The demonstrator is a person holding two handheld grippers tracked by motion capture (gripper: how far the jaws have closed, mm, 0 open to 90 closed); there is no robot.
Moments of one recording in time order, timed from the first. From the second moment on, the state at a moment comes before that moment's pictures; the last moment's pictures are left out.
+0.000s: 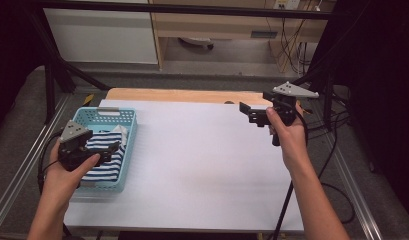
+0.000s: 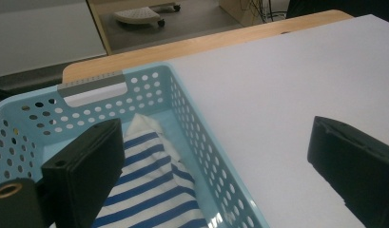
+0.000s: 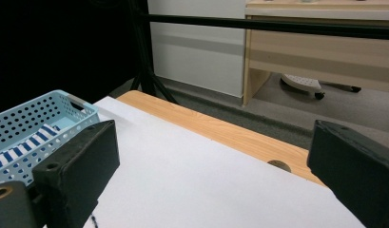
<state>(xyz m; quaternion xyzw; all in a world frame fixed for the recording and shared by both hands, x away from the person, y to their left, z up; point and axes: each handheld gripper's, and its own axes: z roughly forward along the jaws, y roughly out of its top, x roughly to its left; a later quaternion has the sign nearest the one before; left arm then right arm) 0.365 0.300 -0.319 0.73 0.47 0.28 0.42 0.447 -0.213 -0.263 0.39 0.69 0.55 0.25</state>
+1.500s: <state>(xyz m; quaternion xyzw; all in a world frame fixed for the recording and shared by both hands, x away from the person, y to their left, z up) 0.360 0.296 -0.322 0.74 0.46 0.28 0.41 0.414 -0.284 -0.300 0.43 0.66 0.55 0.26</state>
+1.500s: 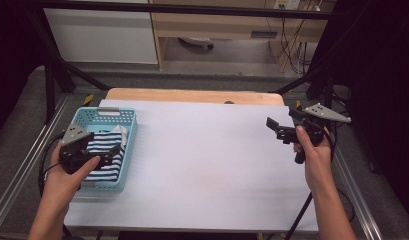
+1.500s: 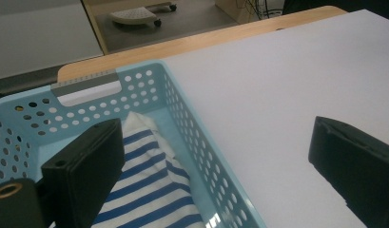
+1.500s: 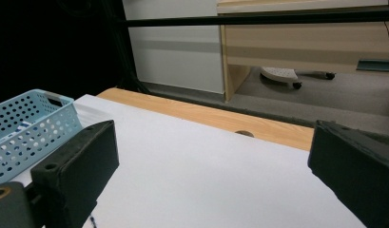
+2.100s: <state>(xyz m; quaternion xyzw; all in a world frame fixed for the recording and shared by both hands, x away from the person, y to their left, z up) 0.359 0.296 -0.322 0.74 0.46 0.28 0.41 0.399 -0.302 -0.327 0.45 0.66 0.54 0.26</state>
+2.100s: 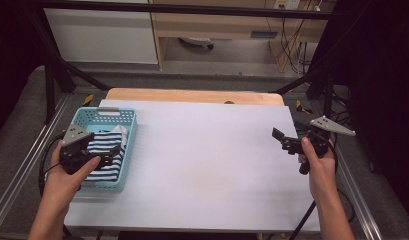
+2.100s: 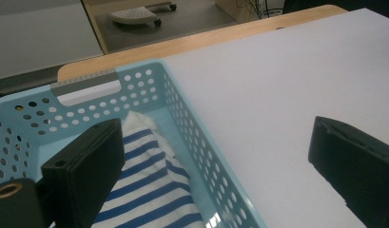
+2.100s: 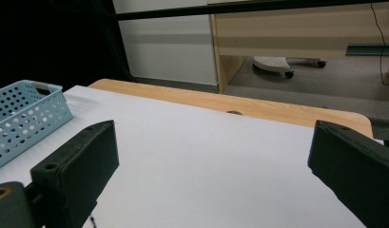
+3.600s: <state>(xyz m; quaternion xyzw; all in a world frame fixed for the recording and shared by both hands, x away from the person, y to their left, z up) 0.355 0.289 -0.320 0.74 0.45 0.28 0.42 0.355 -0.314 -0.404 0.49 0.65 0.54 0.22</state>
